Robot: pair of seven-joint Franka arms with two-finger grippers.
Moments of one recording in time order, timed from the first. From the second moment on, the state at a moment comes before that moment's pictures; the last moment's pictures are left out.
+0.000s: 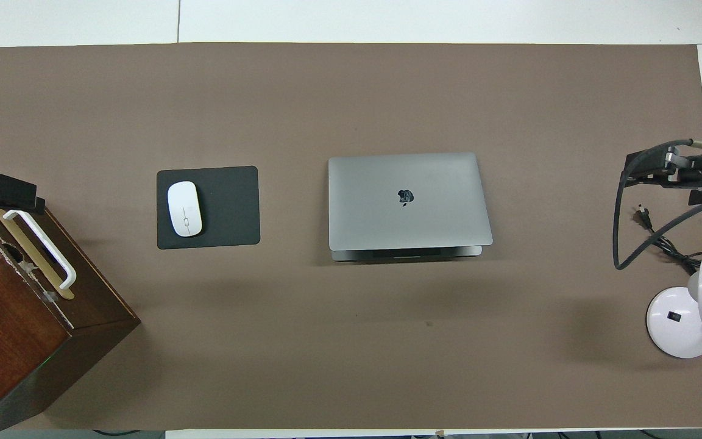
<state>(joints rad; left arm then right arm) -0.02 -0.03 0.02 -1.62 -0.03 1.52 0.02 0.05 -0.07 -0.03 -1.70 0.00 1.69 0.31</state>
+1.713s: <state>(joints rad) -0.02 -0.03 0.02 -1.62 -0.03 1.56 0.02 0.03 -0.07 -0.04 -1.71 0.00 1.69 0.12</state>
